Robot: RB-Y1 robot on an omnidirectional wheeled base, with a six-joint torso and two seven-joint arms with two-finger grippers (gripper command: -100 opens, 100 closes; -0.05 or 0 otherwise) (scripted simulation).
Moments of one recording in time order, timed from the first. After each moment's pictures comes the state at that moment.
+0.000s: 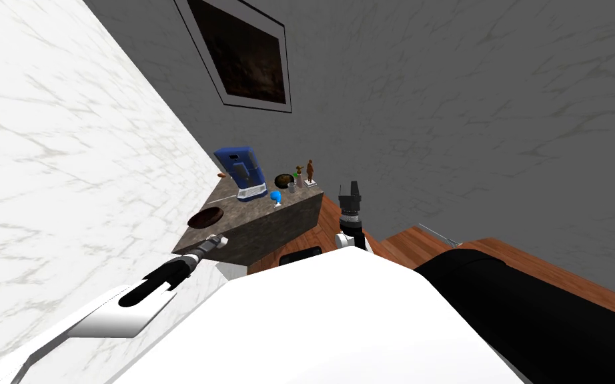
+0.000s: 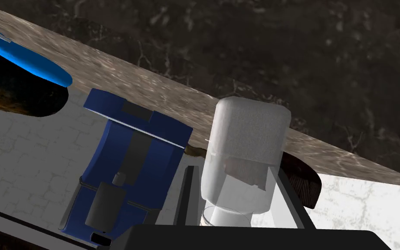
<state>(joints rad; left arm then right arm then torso) 0.60 1.04 -0.01 -1.93 0.20 0.35 -0.22 0.55 0.04 0.06 -2.24 0.05 -0.65 0.05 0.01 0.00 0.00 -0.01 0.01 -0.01</state>
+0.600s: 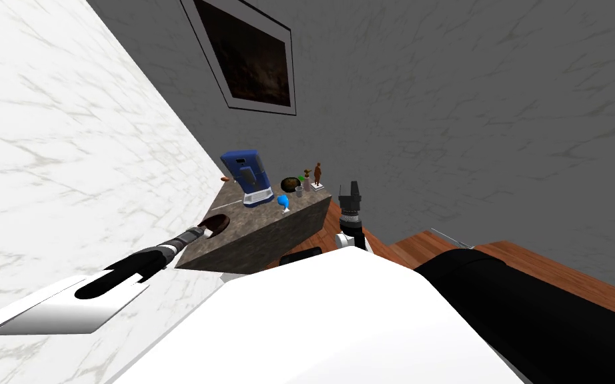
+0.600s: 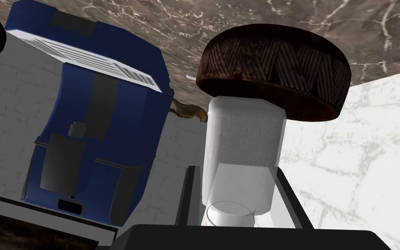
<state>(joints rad) 0.61 1.21 0.12 -1.93 0.25 0.38 -0.17 0.55 0.04 0.06 -2.24 0.05 -0.65 0.05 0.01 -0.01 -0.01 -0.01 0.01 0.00</state>
